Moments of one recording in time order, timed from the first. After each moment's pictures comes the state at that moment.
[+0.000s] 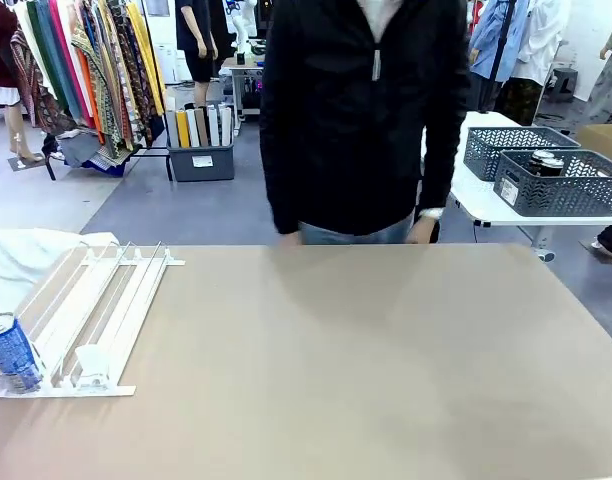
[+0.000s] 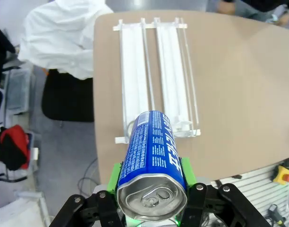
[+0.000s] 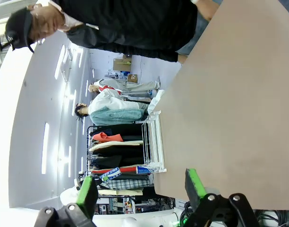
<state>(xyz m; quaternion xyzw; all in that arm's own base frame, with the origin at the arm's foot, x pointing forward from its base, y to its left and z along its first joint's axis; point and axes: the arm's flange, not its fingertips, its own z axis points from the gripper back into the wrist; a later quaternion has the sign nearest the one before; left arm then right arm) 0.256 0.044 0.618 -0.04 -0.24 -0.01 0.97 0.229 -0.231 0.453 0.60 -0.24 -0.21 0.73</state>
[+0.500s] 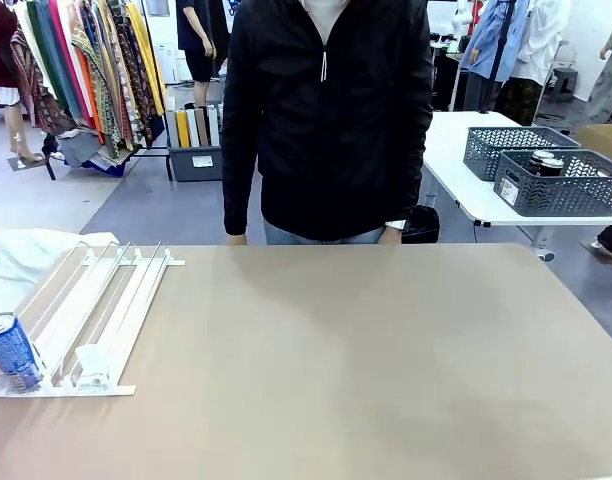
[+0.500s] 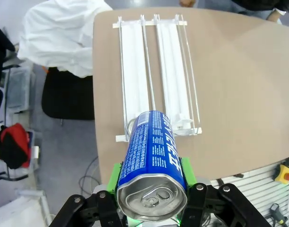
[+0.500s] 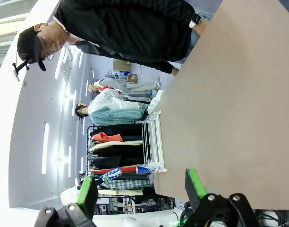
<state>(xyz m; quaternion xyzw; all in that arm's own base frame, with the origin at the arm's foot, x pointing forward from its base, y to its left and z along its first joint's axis) 0.257 0.042 0.615 -0.03 -0.23 -0.01 0.97 0.229 -0.231 0.453 0.60 -0.24 -0.21 0.73</state>
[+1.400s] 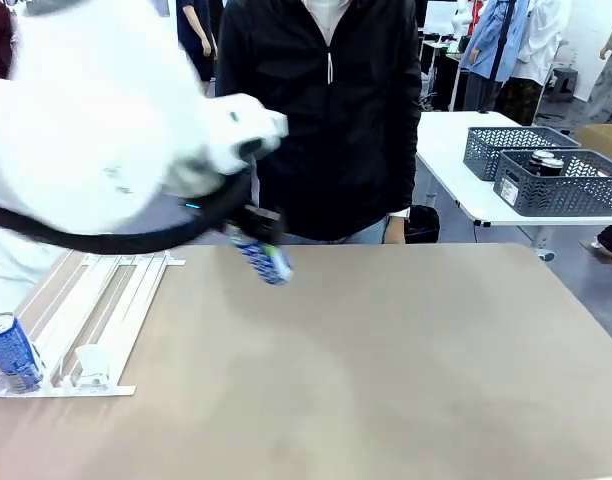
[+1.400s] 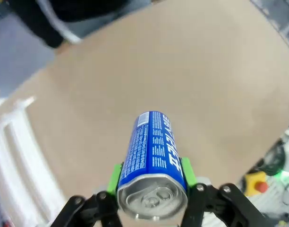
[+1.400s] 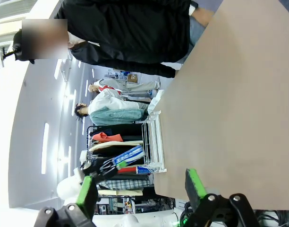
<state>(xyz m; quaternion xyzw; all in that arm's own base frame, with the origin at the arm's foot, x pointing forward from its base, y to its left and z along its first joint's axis) 0.340 -0.335 0.533 -0.08 -0.25 -0.26 0.93 0.229 -0.231 0.453 0.60 -0.25 -0.21 0.73</state>
